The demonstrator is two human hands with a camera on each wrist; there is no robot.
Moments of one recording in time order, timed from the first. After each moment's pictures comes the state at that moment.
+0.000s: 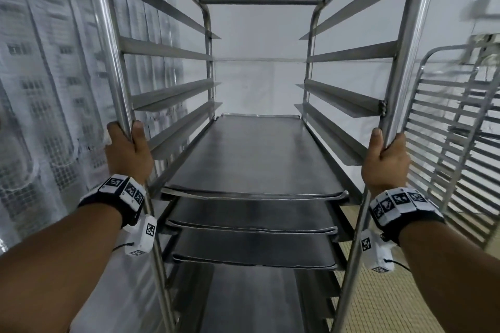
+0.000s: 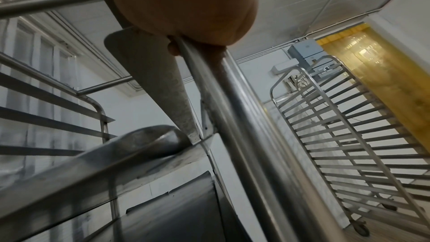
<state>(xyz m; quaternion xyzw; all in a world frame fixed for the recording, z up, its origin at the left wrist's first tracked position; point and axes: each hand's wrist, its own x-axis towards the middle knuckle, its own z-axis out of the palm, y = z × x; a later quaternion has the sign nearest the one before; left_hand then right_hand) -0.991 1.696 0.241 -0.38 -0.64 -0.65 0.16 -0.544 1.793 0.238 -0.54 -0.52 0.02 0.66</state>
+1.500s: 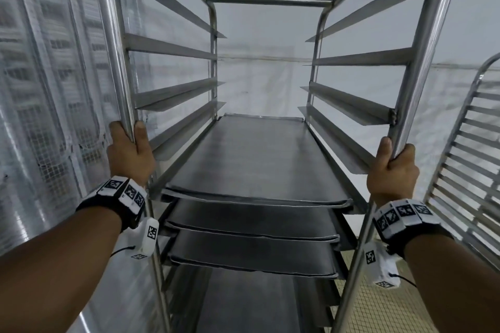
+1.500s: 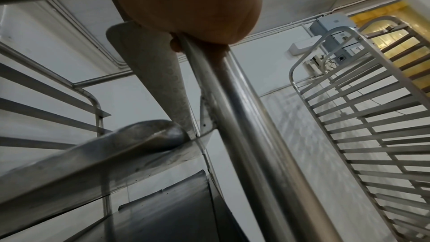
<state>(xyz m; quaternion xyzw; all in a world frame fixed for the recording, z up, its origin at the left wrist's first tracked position) -1.050 2.100 0.244 -0.38 -0.64 -0.65 0.14 -0.604 2.211 0.239 -0.54 -0.52 0.03 0.66</state>
